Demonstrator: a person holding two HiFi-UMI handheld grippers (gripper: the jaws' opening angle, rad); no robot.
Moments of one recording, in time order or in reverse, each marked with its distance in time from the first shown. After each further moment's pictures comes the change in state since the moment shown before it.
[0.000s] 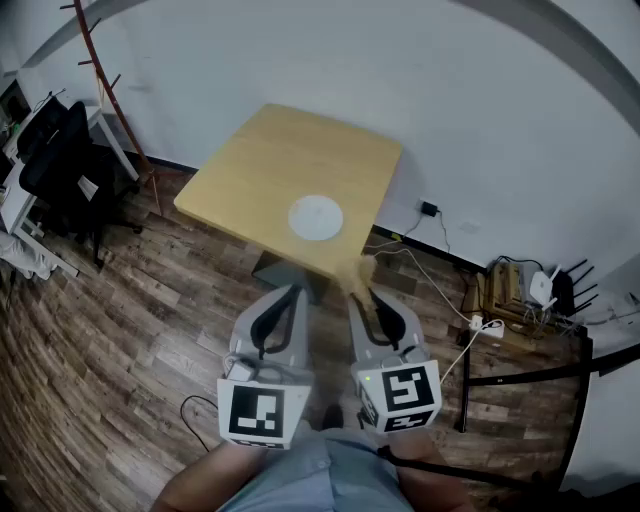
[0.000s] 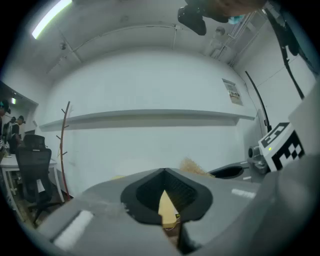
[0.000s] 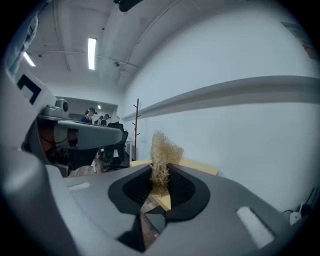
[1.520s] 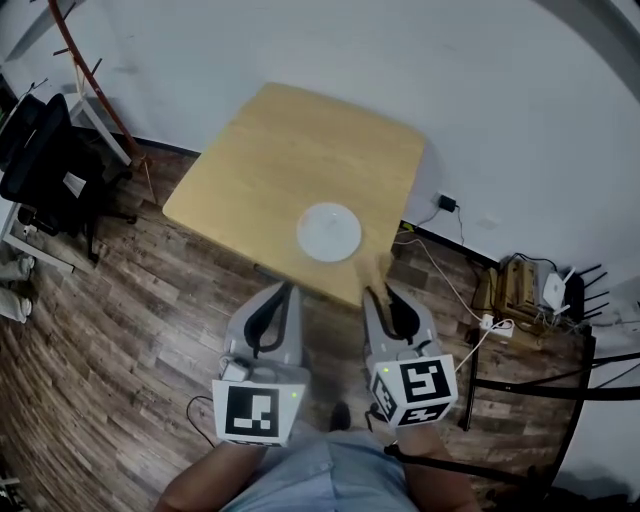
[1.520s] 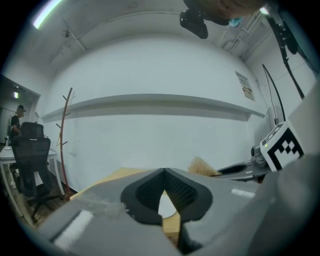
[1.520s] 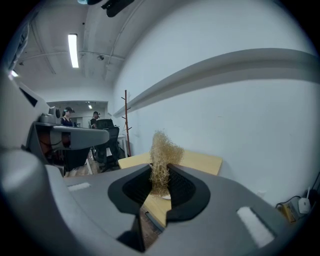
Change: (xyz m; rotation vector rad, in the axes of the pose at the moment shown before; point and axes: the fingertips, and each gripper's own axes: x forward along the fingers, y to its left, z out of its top) left arm 0.104 0.087 -0.040 -0.044 0.079 0.020; right arm 0.124 -0.050 -0.017 0.115 0.083 -0.038
